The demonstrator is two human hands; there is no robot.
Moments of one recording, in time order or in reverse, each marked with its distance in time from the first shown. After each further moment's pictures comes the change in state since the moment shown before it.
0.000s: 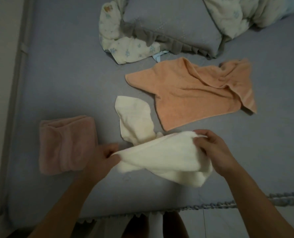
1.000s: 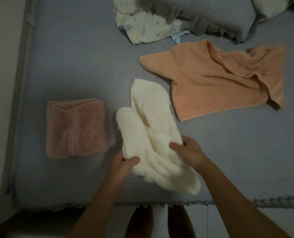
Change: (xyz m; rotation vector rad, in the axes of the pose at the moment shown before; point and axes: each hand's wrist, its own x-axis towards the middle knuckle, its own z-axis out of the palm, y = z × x) left_hand -0.027 -0.059 0.060 -0.518 0.203 -0.475; right_hand 0.027 0.056 0.105 -0.326 -0.190 0.073
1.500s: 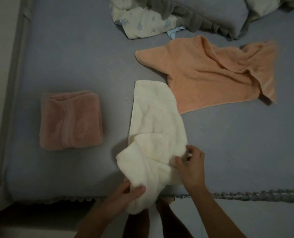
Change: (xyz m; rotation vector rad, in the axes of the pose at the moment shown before) left_hand -0.069 -0.052 -0.006 0.199 -0.330 -0.285; right_hand -0.049 0.077 0.026 0.008 0.389 -0.023
